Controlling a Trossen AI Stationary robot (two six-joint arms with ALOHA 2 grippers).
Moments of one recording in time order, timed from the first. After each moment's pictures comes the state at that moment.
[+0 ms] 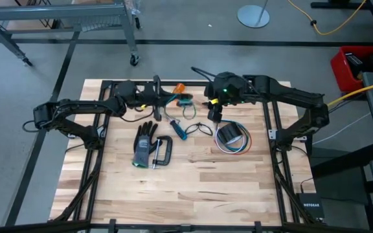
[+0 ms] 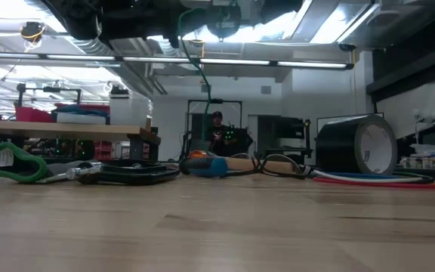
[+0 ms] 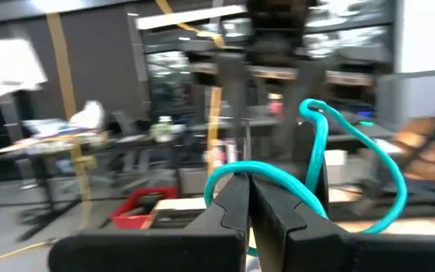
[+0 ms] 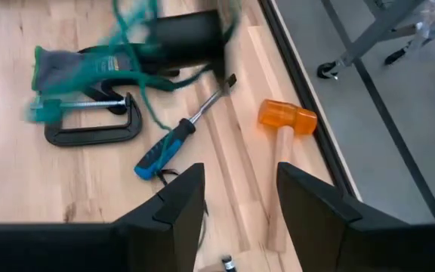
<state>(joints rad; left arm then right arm) 0.40 1.32 0.71 0.78 0.32 0.06 -0.15 1.52 1.73 -1.01 0.17 -0.03</state>
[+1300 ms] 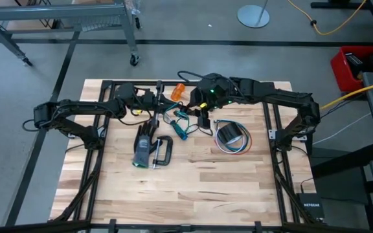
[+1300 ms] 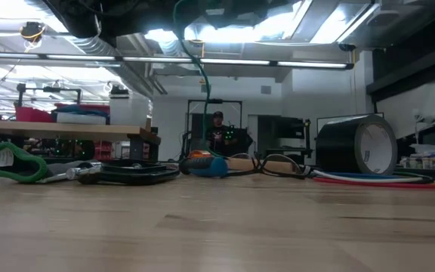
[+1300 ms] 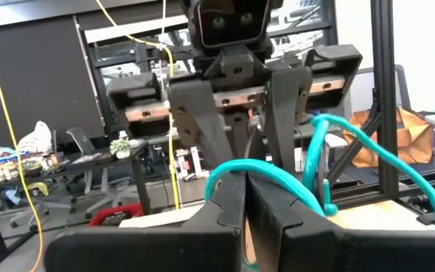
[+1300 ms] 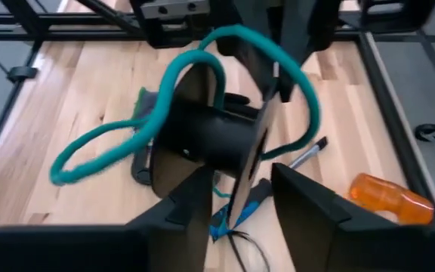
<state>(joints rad) 0.35 1.32 0.71 0.80 0.44 0.11 -0.15 1.64 1.73 -0.78 -0.14 -0.11</state>
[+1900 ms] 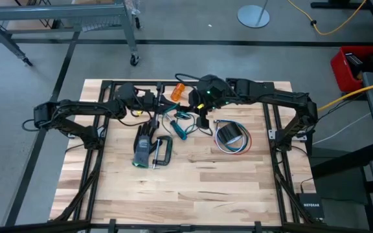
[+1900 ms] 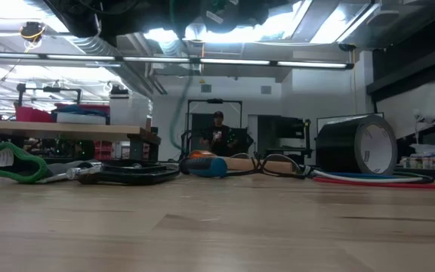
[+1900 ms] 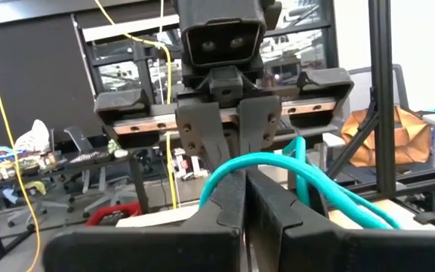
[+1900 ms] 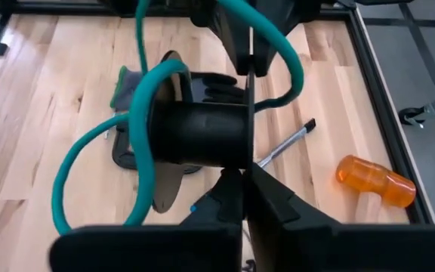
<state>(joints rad) 0.35 1.32 0.71 0.80 0.44 0.11 -0.15 1.66 1.73 -0.82 -0.09 -0.13</state>
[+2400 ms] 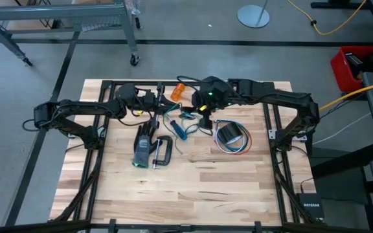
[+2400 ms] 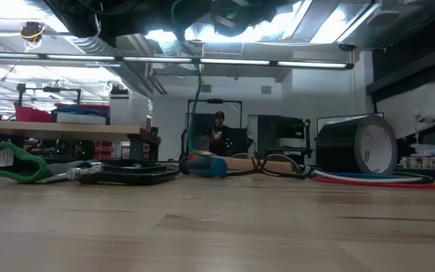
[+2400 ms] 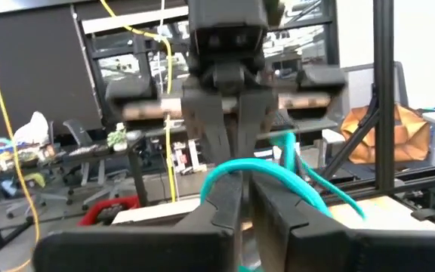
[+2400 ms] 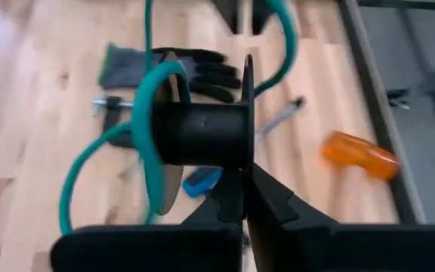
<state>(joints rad) 0.35 1.32 0.71 0.77 0.44 0.11 -0.15 1.63 1.74 -0.90 -0.03 -0.14</state>
